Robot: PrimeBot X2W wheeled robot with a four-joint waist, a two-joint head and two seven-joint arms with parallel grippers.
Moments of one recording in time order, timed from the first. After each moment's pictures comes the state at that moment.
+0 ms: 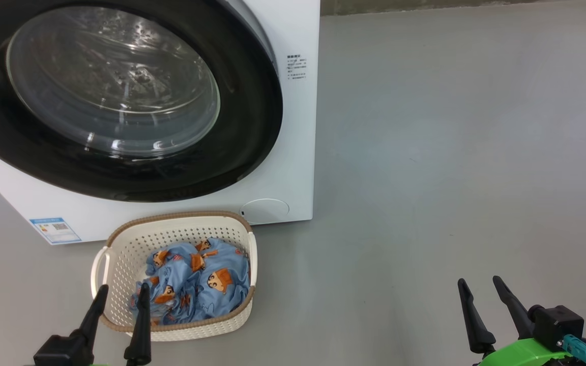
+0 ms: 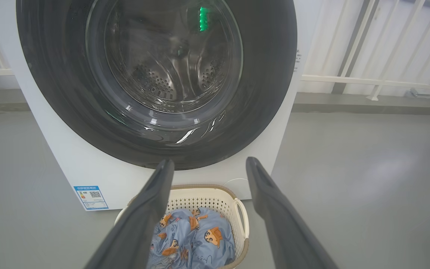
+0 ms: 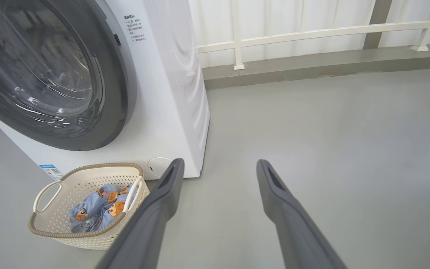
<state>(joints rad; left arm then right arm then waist) 0.02 0.04 0.02 0.17 -0.17 -0.13 -0.25 -0.03 -0.09 0.02 0.36 0.24 0.13 -0.25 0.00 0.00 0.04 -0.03</state>
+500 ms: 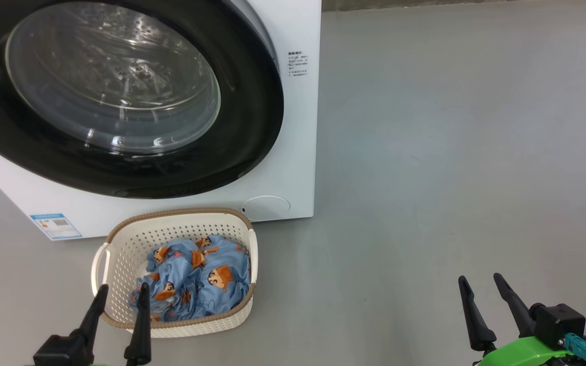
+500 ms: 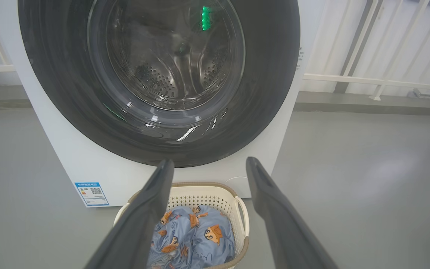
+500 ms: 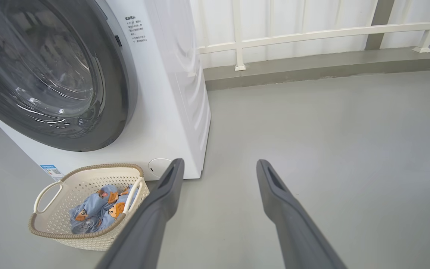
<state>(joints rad) 0.02 0.04 0.02 0.17 -0.18 -0.13 -0.25 -0.03 -0.09 0.02 0.34 0.24 0.13 -0.25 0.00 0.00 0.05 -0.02</state>
